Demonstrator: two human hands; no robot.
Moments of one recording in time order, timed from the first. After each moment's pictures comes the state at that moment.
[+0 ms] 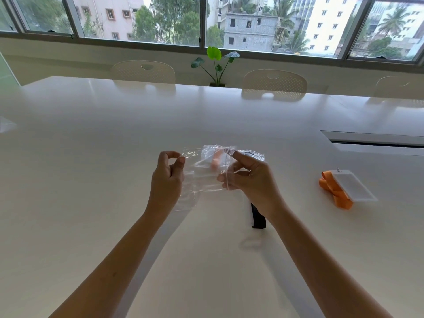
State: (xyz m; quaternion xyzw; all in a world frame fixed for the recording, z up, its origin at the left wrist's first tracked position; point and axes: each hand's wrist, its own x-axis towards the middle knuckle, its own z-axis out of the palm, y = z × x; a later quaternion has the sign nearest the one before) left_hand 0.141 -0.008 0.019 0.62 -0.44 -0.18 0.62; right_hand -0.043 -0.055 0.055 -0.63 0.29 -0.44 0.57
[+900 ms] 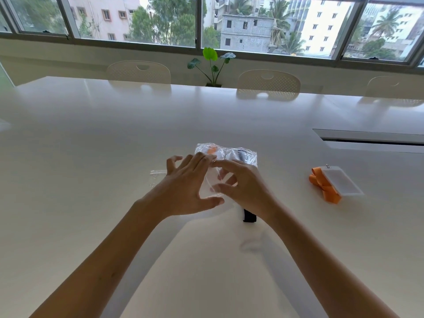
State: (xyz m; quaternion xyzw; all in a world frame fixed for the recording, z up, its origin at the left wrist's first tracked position) left_hand 0.115 0.008 0.045 0.56 -0.79 0.10 0.23; right_hand -0.060 -0.047 0.056 -0.84 0.34 -0.32 0.26
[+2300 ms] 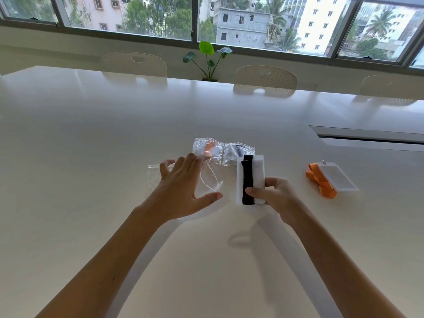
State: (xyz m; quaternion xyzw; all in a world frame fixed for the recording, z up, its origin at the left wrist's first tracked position) left_hand 0.114 0.018 0.027 0.60 -0.75 0.08 0.25; right_hand -0.120 -0.063 0.015 -0.60 0.54 -0.33 0.49
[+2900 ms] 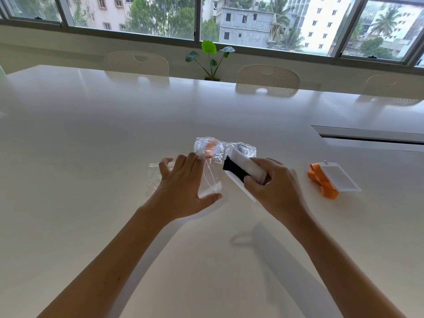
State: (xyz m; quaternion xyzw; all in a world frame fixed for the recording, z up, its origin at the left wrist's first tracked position) left_hand 0.109 0.017 0.024 0.63 -0.73 0.17 0.20; right_hand -0.097 -0.019 0.069 -0.78 0.46 -0.40 0.15
